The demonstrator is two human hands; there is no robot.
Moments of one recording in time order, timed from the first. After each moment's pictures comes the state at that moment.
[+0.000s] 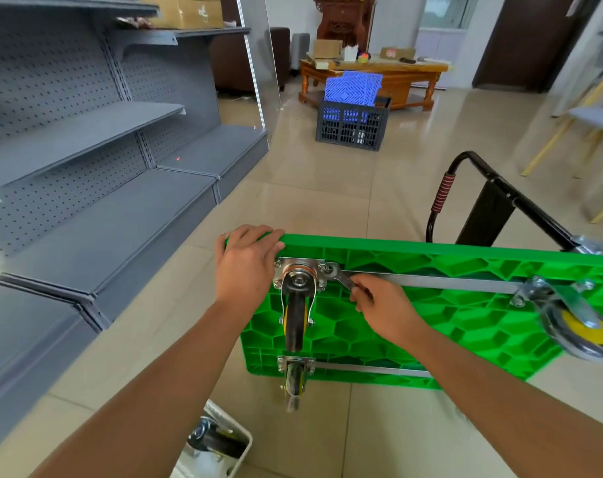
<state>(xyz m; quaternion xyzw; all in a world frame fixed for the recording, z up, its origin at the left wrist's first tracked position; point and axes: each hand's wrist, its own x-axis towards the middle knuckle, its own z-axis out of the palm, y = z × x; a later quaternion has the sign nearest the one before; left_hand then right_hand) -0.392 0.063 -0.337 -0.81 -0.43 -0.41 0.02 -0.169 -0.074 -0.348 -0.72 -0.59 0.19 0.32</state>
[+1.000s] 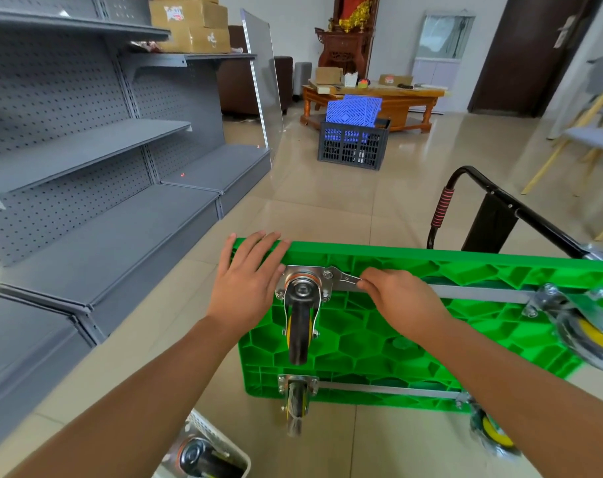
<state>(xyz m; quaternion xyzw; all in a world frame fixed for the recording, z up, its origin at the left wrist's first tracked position) -0.408 0.066 -0.362 -0.84 -0.32 -0.38 0.20 -0.160 -0.070 -0.318 -0.73 -0.67 -0.05 0.13</state>
